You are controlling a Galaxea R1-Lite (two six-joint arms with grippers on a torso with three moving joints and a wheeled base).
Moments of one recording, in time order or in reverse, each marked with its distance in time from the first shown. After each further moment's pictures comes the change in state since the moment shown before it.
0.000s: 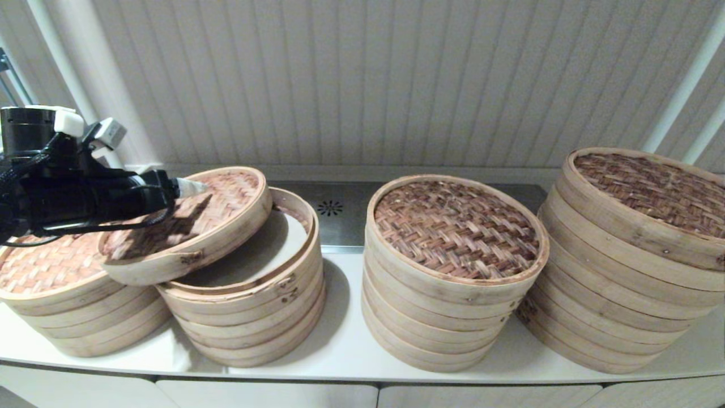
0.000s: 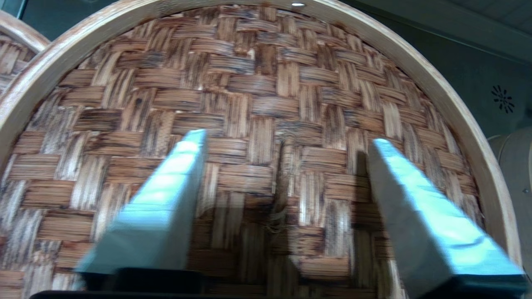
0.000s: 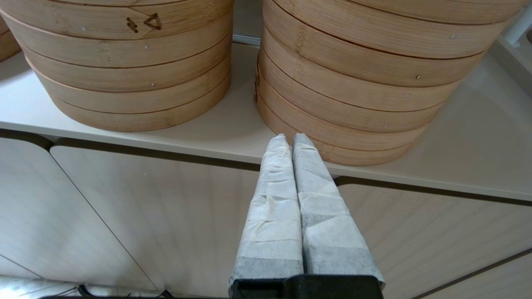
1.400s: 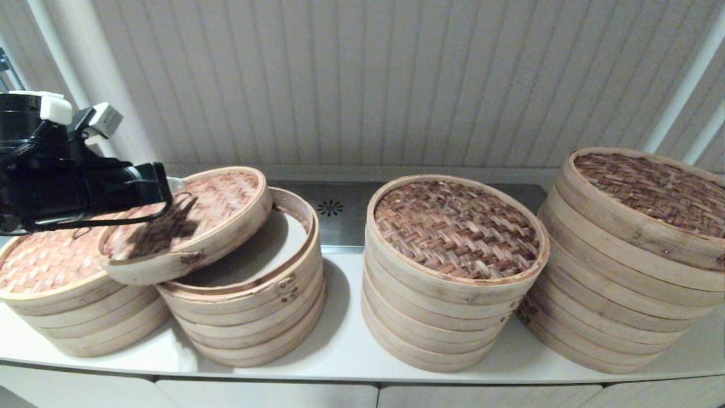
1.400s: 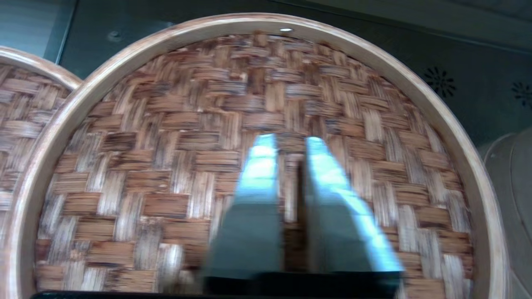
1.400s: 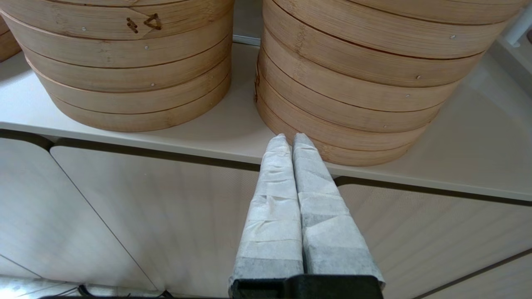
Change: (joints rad) left arm -0.016 -0.046 -0.010 0.005 0.067 0.081; right arm 0.000 0.000 -0.002 0.001 -0.001 0.000
